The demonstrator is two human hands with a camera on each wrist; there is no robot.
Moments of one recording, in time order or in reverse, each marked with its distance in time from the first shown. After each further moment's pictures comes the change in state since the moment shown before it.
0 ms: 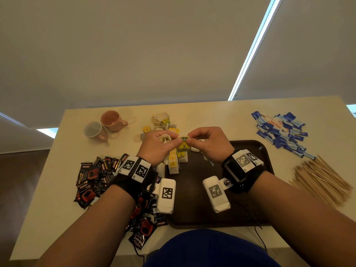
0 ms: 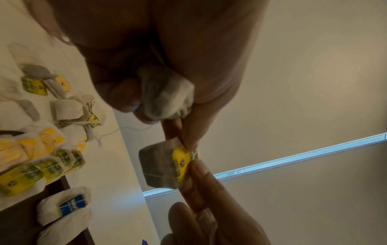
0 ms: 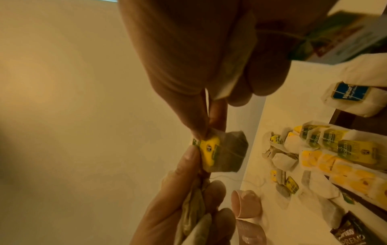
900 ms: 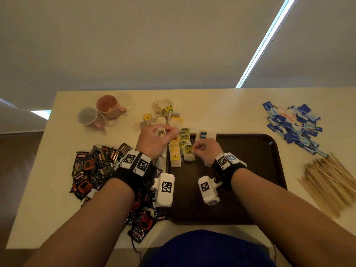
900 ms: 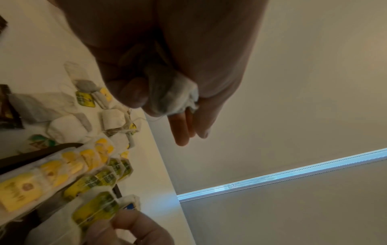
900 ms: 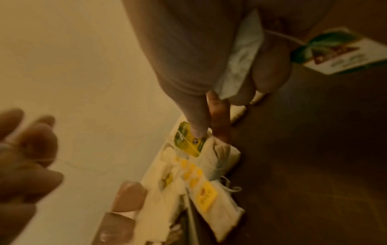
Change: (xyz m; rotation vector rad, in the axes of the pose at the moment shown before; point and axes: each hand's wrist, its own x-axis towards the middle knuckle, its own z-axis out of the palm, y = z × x) left_hand 0.028 -0.048 -0.003 0.021 0.056 -0.081; right_hand 0.030 0.108 0.039 -0.322 -0.132 0.395
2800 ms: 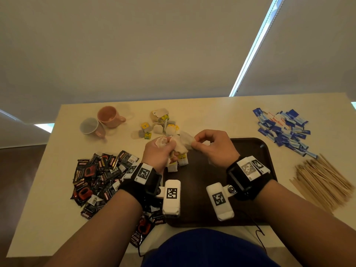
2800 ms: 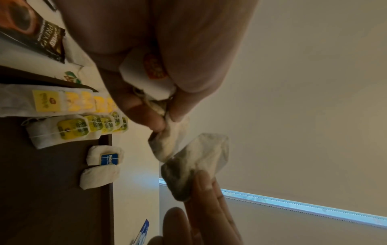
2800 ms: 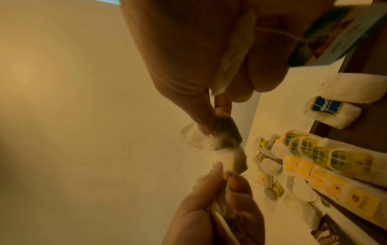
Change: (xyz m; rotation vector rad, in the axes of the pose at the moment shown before) left_hand -0.036 0.021 0.029 -0.453 0.037 -0.342; right_hand -0.079 -0.055 -0.062 0.276 0.141 -0.293
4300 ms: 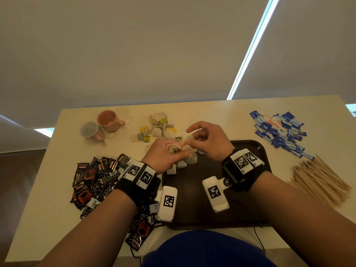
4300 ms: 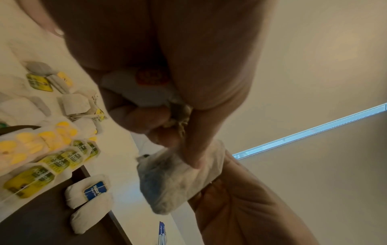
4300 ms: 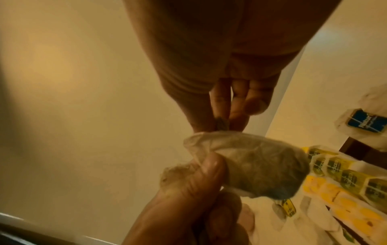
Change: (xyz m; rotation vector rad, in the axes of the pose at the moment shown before) left_hand -0.007 0.017 -0.003 0.542 -0.368 0.350; right_hand 0.011 -0.016 -0.006 0.070 -0.057 -0.089
